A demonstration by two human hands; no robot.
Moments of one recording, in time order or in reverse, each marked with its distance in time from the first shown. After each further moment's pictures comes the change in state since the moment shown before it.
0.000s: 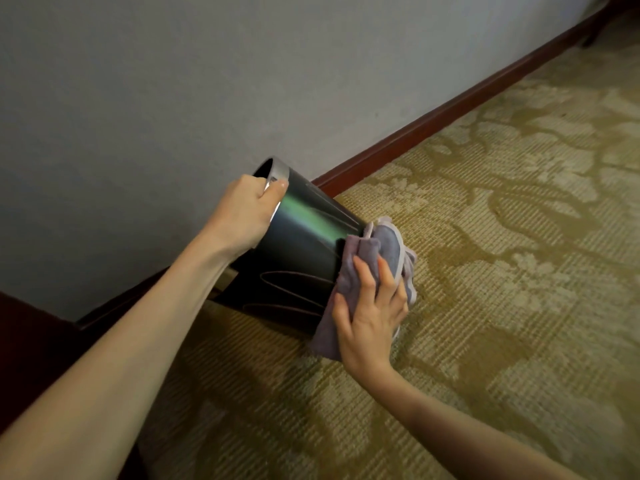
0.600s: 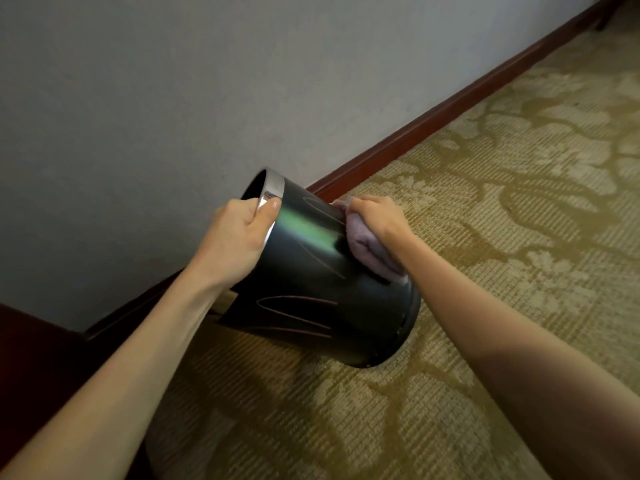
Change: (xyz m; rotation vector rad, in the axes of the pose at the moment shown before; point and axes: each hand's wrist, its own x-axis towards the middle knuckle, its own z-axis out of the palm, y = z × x) left_hand -0.020 -0.017 -0.006 -0.090 -0.026 0.035; right_hand 0.163 -0.017 -0.007 0.222 -0.575 0.284
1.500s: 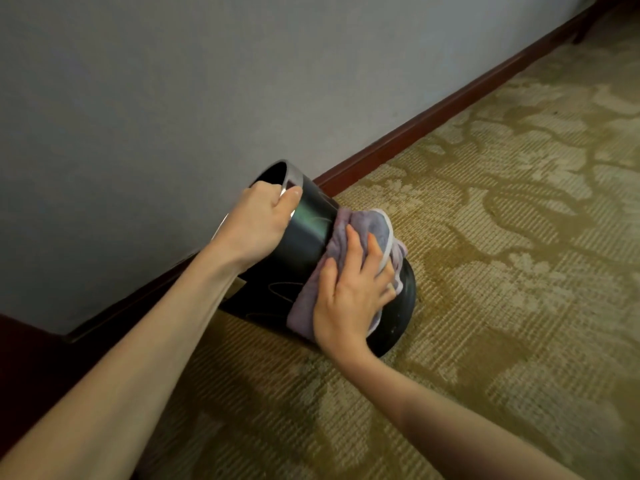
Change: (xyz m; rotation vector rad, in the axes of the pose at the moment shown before) left_hand 0.026 0.031 0.023 0.093 -0.010 -0.001; right_hand -0.110 0.001 0.069 -0.121 0.565 -0.054
